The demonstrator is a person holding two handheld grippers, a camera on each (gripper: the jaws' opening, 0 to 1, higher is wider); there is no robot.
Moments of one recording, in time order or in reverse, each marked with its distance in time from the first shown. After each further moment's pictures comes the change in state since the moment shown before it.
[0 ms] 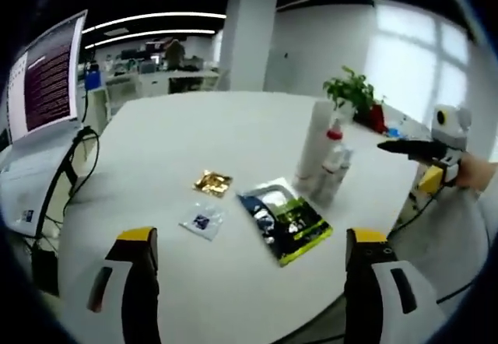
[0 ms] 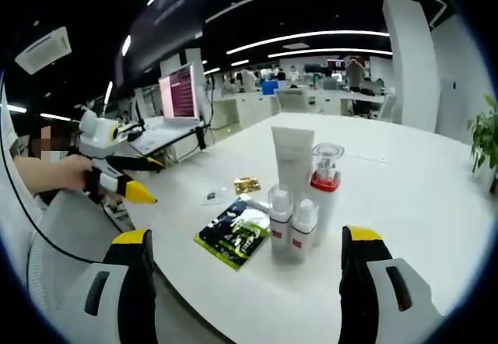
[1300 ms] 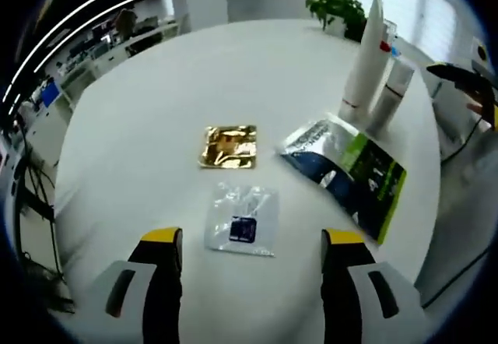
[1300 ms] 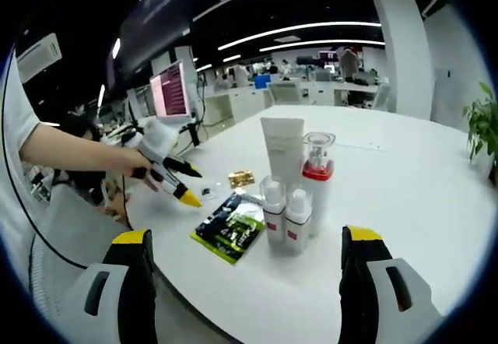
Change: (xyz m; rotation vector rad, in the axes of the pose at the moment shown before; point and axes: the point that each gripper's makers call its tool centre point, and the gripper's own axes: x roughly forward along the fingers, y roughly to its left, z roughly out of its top) left arm 0.111 0.069 -0.037 0.268 0.372 -0.071; right arm 0.002 -0.009 -0.008 0.052 0.032 -0.023
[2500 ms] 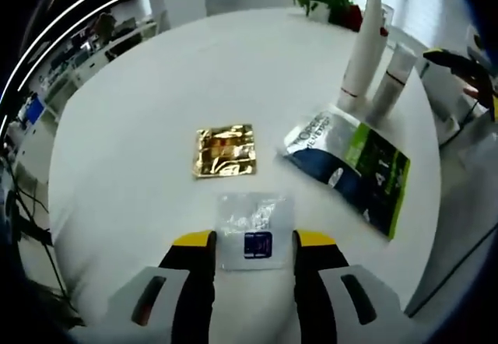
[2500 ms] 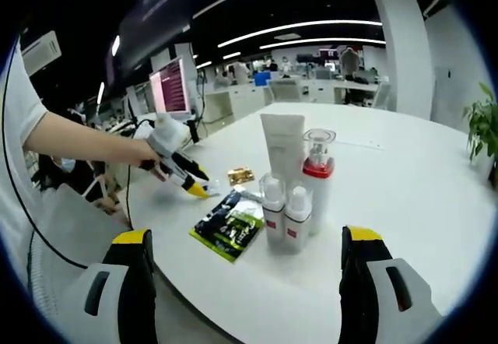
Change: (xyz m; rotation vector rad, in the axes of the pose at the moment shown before) left arm 0.006 0.003 0.008 0.078 0.020 -0.060; right arm 0.001 0.001 -0.002 -0.008 0.012 -0.003
